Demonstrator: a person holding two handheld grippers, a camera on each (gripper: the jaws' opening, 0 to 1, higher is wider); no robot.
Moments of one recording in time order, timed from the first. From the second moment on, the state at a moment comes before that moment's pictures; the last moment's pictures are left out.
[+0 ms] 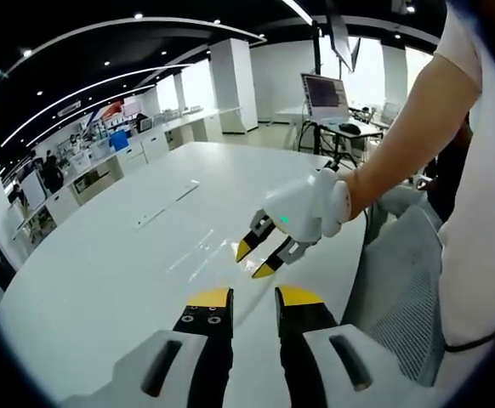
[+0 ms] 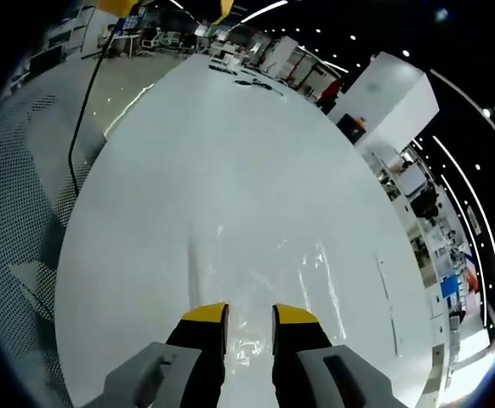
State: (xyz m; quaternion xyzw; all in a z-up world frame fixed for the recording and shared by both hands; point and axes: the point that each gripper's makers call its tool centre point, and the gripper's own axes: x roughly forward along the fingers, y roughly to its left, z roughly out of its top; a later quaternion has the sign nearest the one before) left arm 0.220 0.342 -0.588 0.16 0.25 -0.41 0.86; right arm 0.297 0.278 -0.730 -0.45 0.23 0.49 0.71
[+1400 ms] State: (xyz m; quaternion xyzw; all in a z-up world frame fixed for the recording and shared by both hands) left arm 0.170 0.379 -0.626 0.09 0.26 -0.37 0.89; right arm 0.203 0.220 -0.659 -0.23 0.22 0.44 0.84
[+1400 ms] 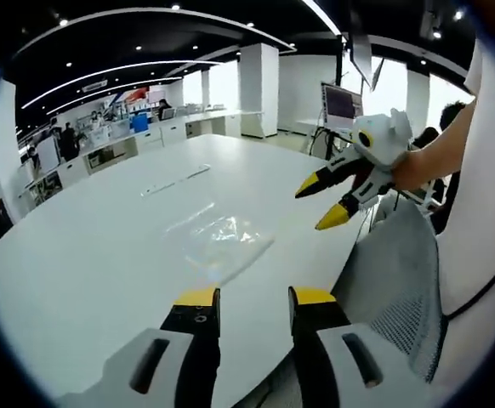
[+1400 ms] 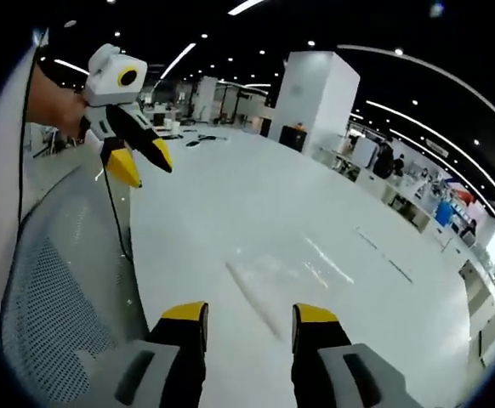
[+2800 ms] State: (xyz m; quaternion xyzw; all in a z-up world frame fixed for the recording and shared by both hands) left arm 0.136 0.365 -0.639 0.00 0.23 -0.33 0.91; right arm 0.154 0.194 -0.647 -0.08 0.23 0.34 0.91
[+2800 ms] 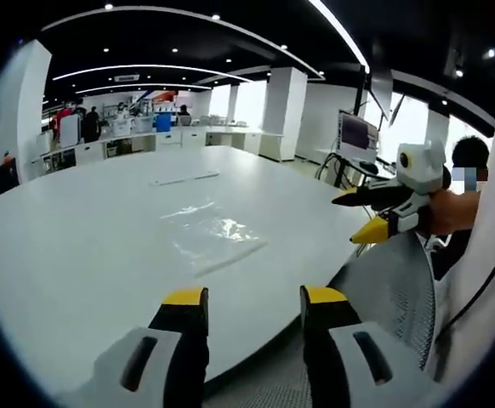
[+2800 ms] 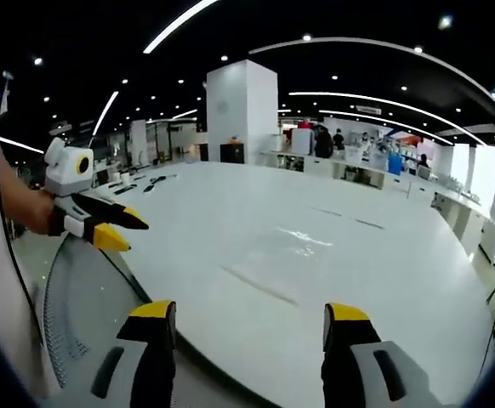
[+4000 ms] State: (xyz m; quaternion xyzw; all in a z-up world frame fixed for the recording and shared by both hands) left arm 0.146 0.378 -0.639 -0.01 0.24 -0.29 0.93; right arm 0.154 0.199 -0.648 -0.02 0.24 0.35 0.90
